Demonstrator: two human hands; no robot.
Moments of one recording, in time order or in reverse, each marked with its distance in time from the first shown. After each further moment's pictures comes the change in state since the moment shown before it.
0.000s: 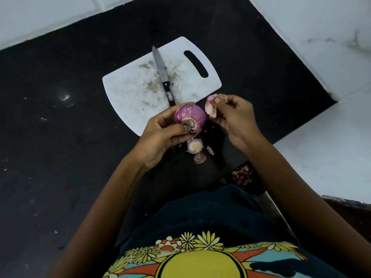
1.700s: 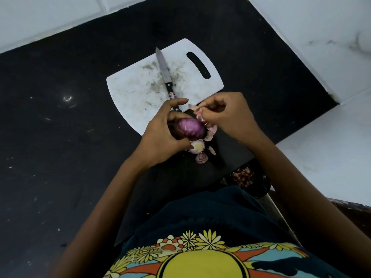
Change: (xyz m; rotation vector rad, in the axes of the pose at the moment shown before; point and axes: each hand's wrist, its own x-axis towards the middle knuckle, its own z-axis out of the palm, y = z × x) left_hand -0.009 0.005 -0.003 0.700 0.068 0.233; right_hand -0.011 -0.015 0.003 -0.646 -0.301 -0.365
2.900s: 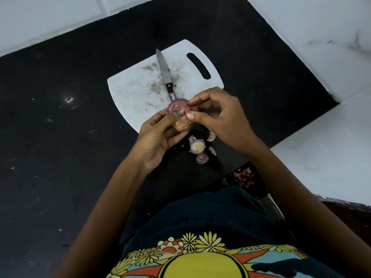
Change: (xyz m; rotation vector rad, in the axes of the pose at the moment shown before) left_hand 0.002 0.007 0.003 -0.953 0.176 -0.412; right_hand -0.008 -0.004 0.011 0.099 -0.010 -0.196
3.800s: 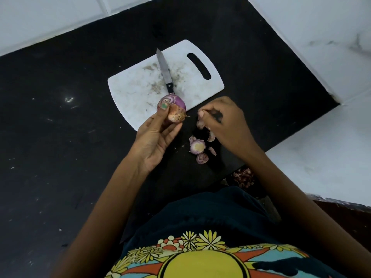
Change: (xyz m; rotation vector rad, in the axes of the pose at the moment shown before) left_hand 0.006 0.000 -0.005 -0.216 0.117 -0.056; right_hand -0.005 0.022 0.003 -0.355 0.116 0.113
